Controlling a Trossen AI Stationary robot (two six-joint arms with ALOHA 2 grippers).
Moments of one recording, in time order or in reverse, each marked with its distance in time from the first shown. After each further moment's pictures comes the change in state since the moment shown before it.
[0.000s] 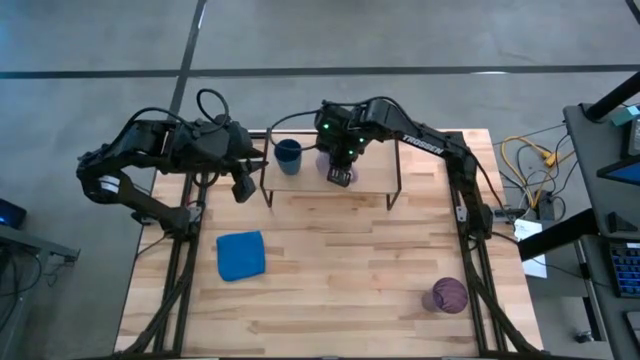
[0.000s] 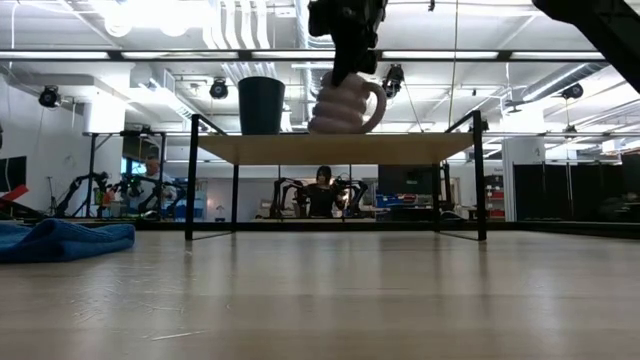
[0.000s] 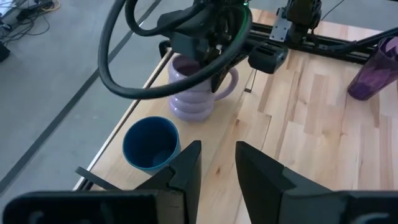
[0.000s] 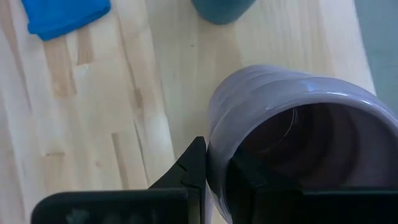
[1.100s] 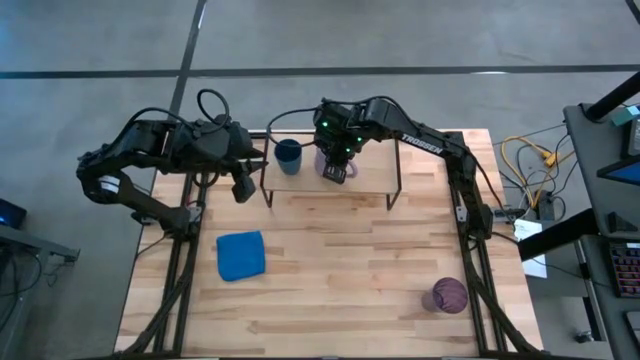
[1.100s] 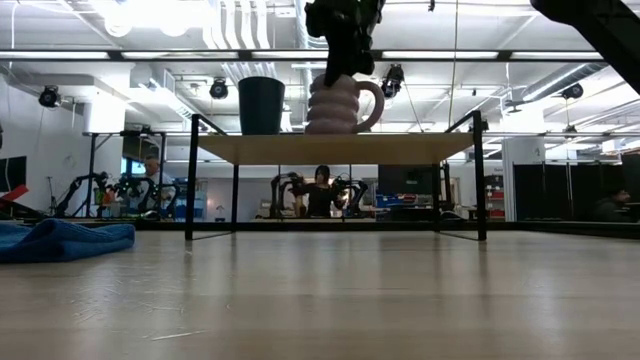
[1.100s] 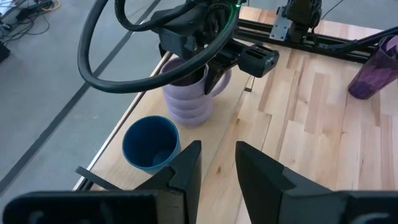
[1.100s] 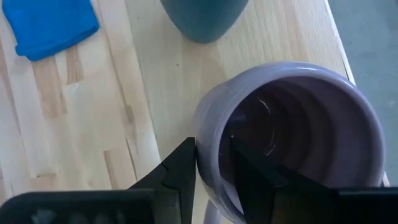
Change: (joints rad) left arm 0.000 0.000 -0.002 -0.001 0.000 0.000; right arm -0.009 0.004 0.003 0.049 0.041 0.035
